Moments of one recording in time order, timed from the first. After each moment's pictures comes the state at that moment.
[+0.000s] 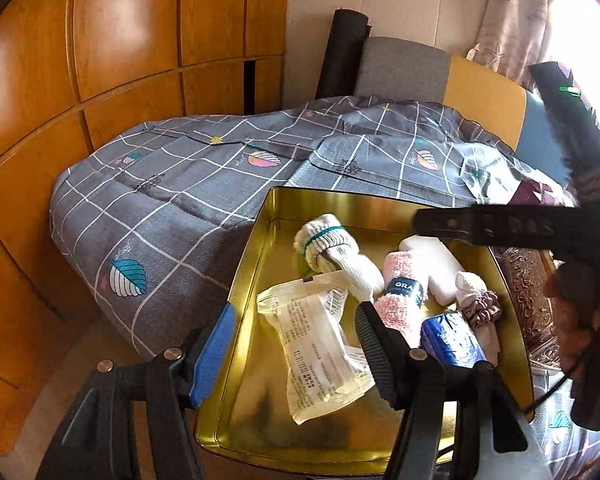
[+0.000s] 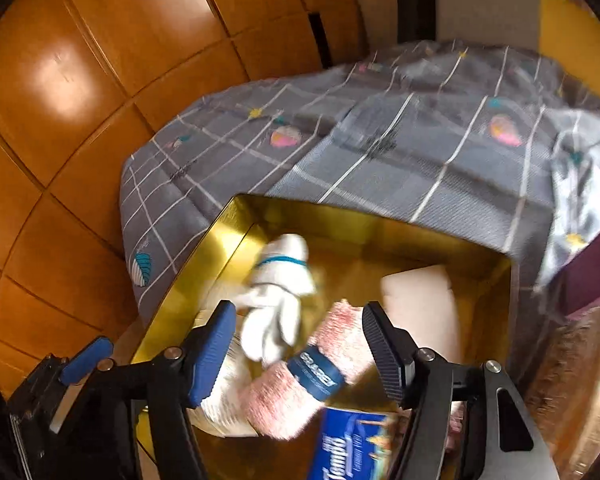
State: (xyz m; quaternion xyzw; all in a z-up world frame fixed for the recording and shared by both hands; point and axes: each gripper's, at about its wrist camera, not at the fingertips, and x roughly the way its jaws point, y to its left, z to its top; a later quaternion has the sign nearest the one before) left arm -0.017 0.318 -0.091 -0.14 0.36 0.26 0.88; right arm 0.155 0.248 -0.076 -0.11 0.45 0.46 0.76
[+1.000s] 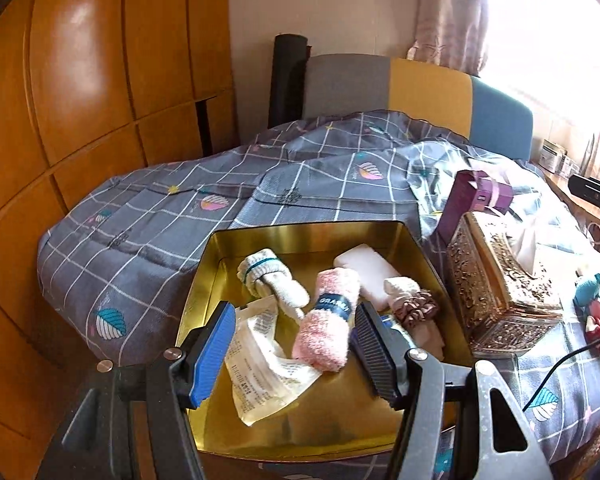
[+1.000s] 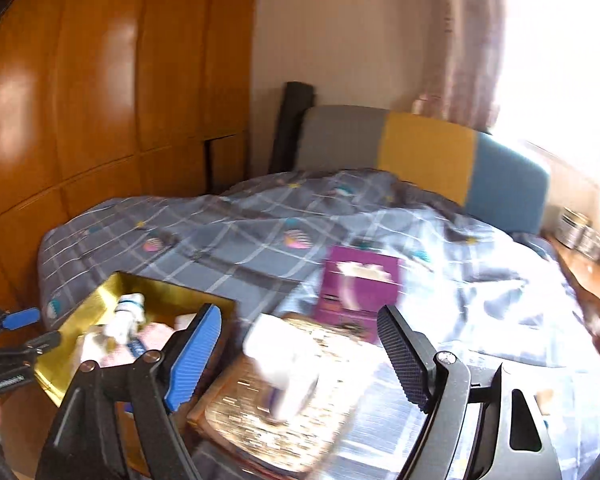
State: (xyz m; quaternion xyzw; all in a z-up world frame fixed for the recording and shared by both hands) left arm -0.008 0.252 -0.051 -0.06 0.34 0.21 0.92; right arm 0.147 0.012 0.014 -0.10 0.25 0.28 0.92
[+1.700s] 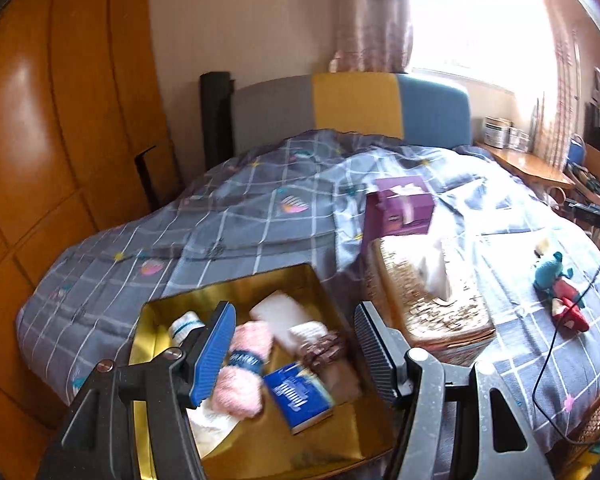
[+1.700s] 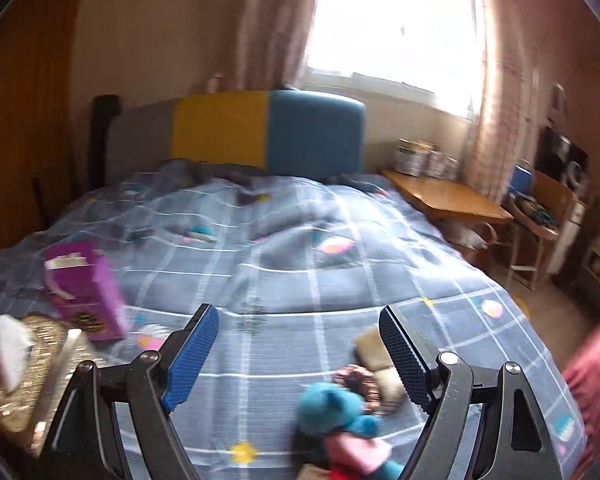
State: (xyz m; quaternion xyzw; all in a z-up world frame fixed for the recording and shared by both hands) left arm 0.037 0.164 -0.008 0.02 0.31 0.12 0.94; right arm 0.240 -0.232 -0.029 -0.02 0.28 -0.03 0.96
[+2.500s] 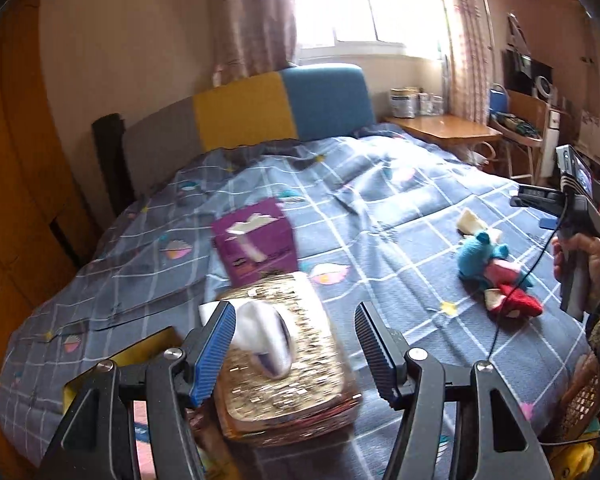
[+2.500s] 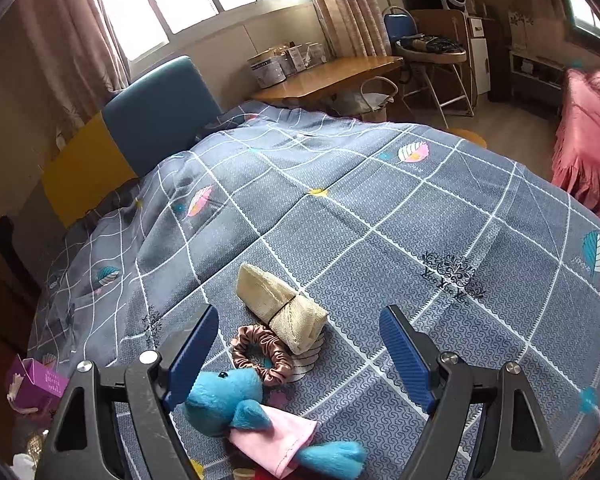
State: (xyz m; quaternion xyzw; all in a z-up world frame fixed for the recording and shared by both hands) left arm 0.112 0.025 -0.003 0.10 0.32 -0.03 0.94; right arm 0.250 -0.367 -0.090 0.26 0.36 -0.13 0.89
